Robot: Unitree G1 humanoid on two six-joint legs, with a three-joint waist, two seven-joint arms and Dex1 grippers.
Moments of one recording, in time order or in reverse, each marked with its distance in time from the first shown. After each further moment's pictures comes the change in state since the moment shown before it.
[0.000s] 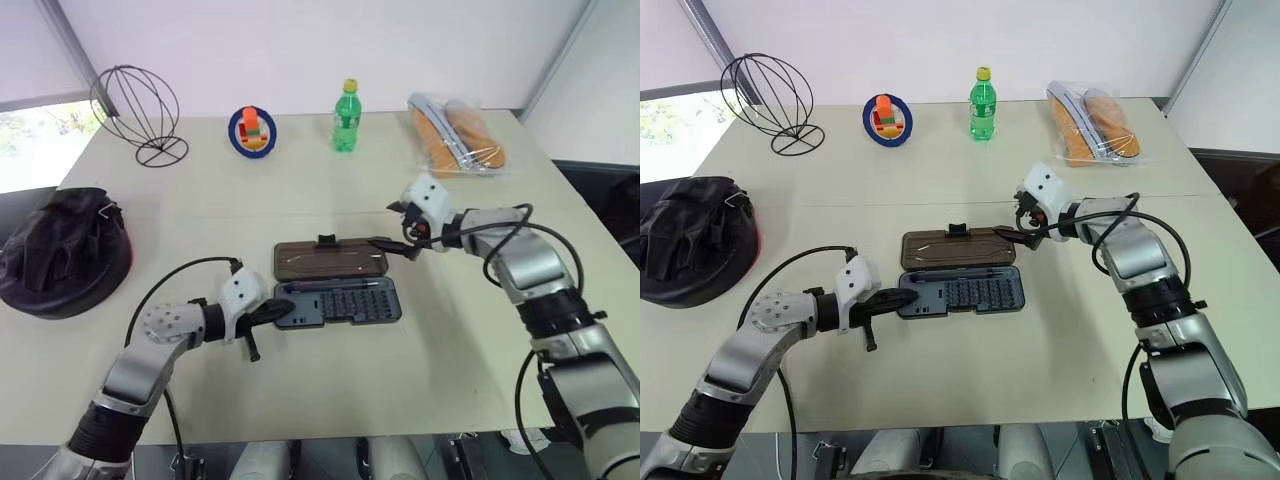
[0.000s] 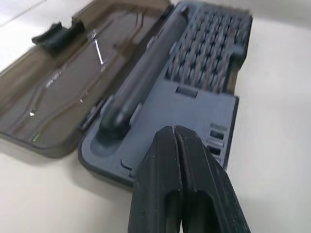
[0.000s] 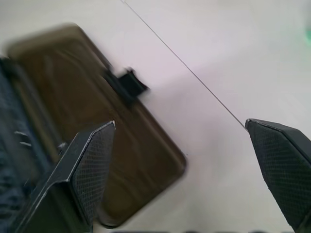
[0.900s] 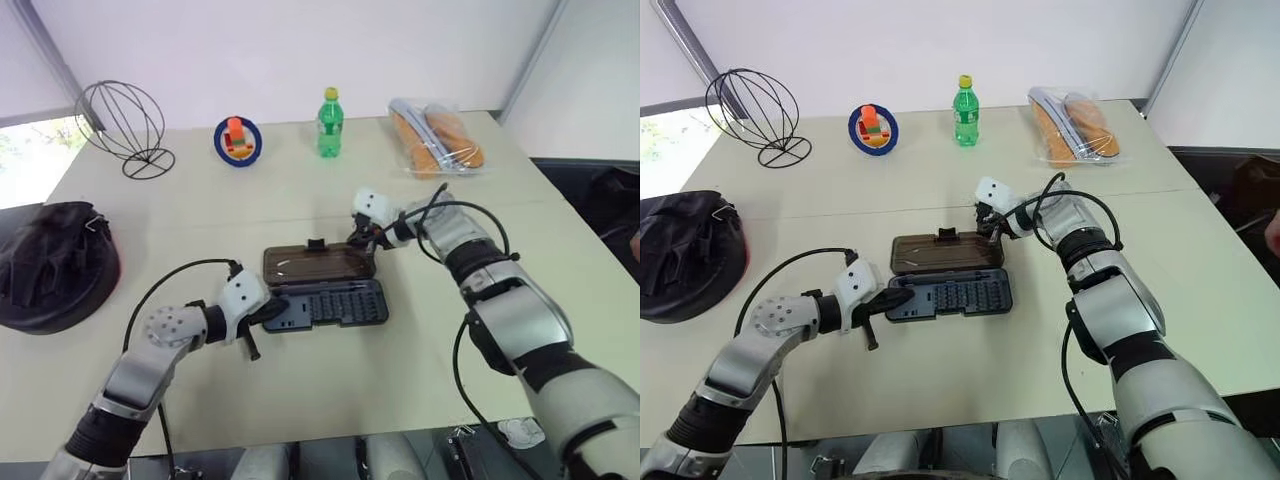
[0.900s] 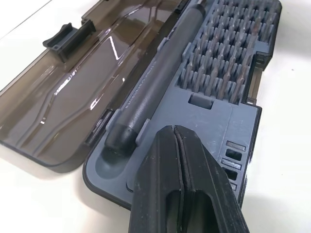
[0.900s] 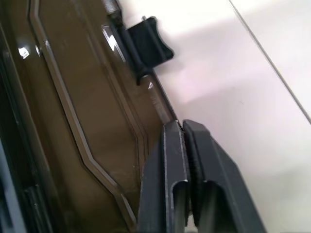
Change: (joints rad) left arm 0.051 -0.007 -0.007 -0.028 0.025 0.024 0.123; right arm -0.351 0.281 0.108 0.808 -0.330 -0.379 0.216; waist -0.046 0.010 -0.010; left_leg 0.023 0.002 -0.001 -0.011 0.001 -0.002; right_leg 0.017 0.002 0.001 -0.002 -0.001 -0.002
